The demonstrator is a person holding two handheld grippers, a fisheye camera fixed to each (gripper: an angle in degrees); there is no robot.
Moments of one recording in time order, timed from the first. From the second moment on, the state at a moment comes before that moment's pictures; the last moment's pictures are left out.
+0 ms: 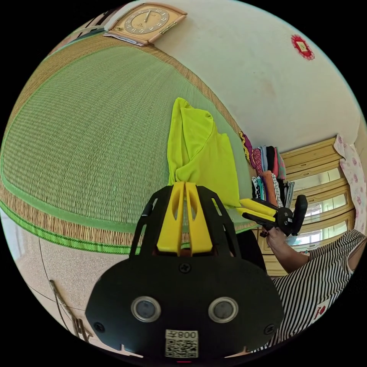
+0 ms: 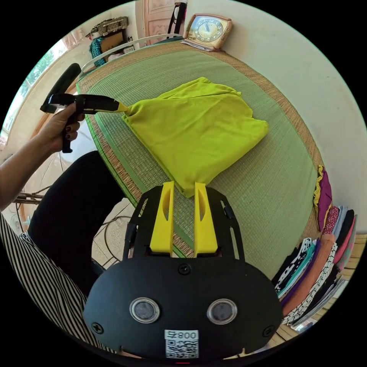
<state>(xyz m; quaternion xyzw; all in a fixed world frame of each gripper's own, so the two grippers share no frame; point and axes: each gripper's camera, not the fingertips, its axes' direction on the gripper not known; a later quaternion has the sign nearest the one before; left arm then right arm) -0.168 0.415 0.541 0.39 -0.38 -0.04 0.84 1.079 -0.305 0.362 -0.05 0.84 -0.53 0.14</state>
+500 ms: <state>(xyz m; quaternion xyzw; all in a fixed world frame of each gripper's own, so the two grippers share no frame) -0.157 0.402 0.566 0.39 -0.38 -0.05 0.84 1.108 -0.290 0.349 -0.03 0.84 -0.53 0.09</state>
